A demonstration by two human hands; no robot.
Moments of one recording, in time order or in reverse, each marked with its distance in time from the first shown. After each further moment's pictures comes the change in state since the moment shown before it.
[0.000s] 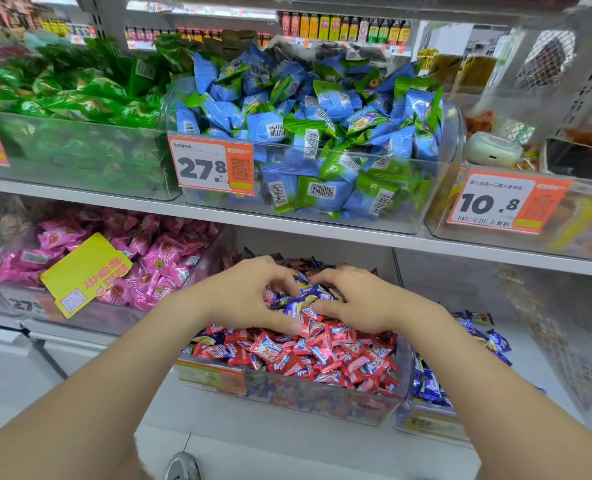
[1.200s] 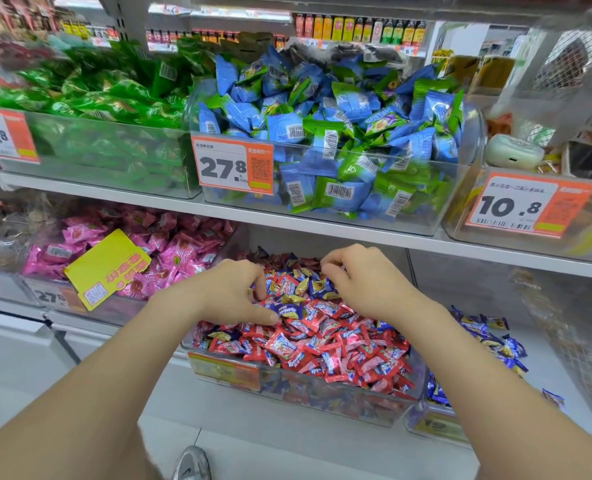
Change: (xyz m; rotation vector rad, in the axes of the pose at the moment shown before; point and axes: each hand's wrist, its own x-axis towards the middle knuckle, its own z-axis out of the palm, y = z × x) left_hand -0.023 -0.022 -0.017 0.102 -0.032 -0.268; right_hand 0.001 -0.033 -0.010 0.124 0.334 0.056
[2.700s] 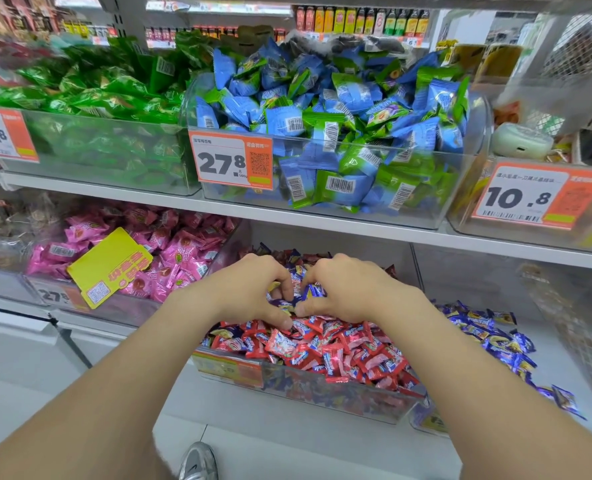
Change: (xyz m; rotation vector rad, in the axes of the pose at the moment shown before) left_hand 0.016 0.011 0.013 0.022 0.051 0.183; right_hand 0.011 -0.019 0.009 -0.308 -0.337 -0.120
